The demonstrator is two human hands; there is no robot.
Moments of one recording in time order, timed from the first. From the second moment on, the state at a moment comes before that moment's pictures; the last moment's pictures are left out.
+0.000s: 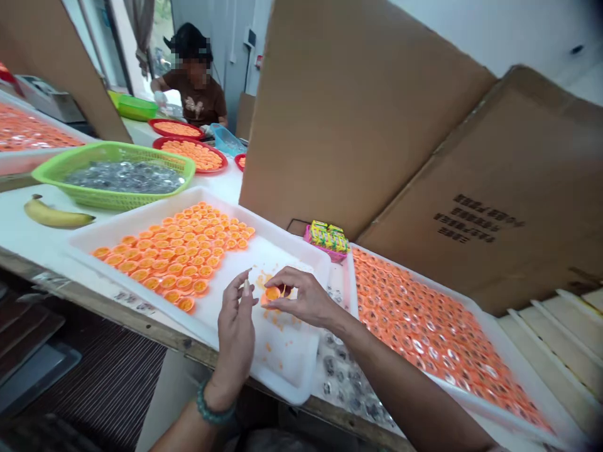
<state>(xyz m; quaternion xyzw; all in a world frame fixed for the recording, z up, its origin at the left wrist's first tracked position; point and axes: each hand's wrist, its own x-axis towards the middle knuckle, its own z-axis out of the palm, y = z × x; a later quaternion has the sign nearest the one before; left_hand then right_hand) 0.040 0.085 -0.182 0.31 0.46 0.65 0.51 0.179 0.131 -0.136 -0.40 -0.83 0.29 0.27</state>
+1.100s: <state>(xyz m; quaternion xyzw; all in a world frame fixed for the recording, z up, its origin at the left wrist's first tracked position) 0.061 0.094 -0.170 0.23 0.40 0.39 0.80 0.256 0.048 -0.237 -0.59 -0.80 0.08 0.09</state>
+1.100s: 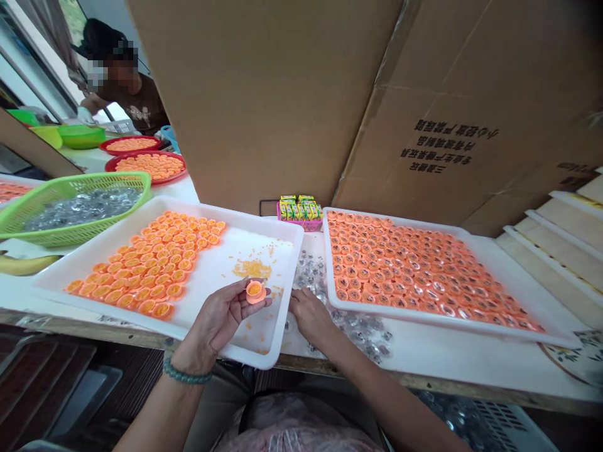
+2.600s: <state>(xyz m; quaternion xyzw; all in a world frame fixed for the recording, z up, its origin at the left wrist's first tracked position) 0.064 0.090 -0.172 0.34 0.44 0.38 0.74 0.275 0.002 -0.216 -0.58 -0.44 0.42 0.53</state>
